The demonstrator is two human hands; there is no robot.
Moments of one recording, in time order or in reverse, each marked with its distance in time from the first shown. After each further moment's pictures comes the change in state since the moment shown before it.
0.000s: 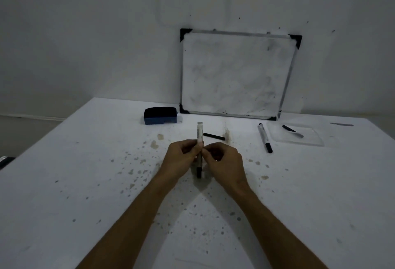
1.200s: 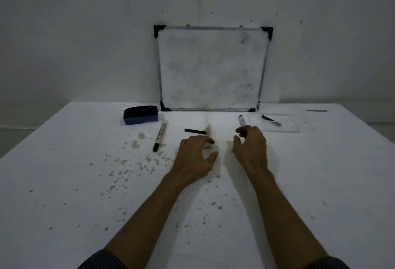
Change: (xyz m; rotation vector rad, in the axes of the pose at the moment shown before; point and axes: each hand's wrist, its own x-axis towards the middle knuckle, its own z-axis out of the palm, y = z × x) left_hand 0.006 -0.023 0.071 0.736 -0.115 0.551; right_hand 0.022 0.049 -0.088 -0.298 0.318 0.088
